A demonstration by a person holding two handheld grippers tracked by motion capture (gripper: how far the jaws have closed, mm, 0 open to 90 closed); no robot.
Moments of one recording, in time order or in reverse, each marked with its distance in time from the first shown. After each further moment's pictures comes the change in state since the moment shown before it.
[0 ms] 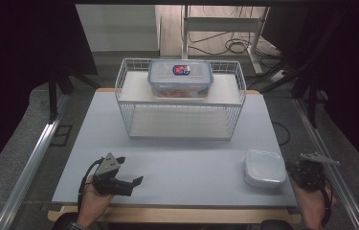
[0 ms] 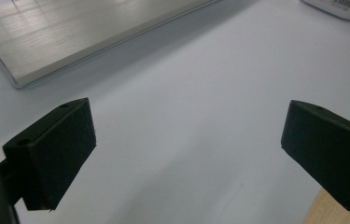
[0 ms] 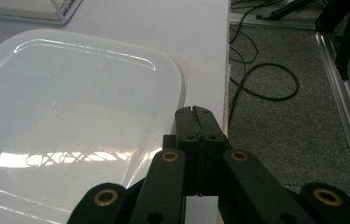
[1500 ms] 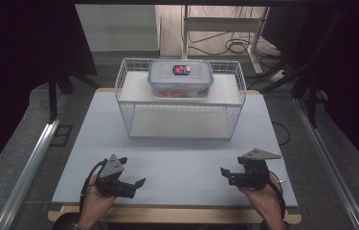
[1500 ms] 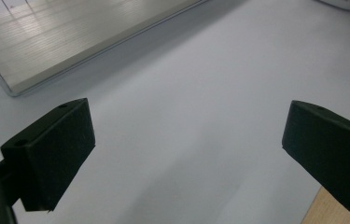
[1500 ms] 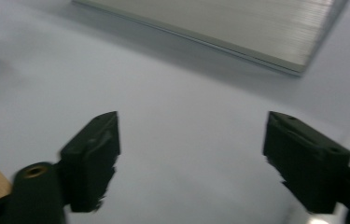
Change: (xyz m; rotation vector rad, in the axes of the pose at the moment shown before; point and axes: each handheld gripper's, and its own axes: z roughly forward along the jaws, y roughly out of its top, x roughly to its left) left arm -0.009 0.001 0.004 0.019 0.007 0.041; right arm 0.141 0.025 0.008 -0.040 0.397 -0.203
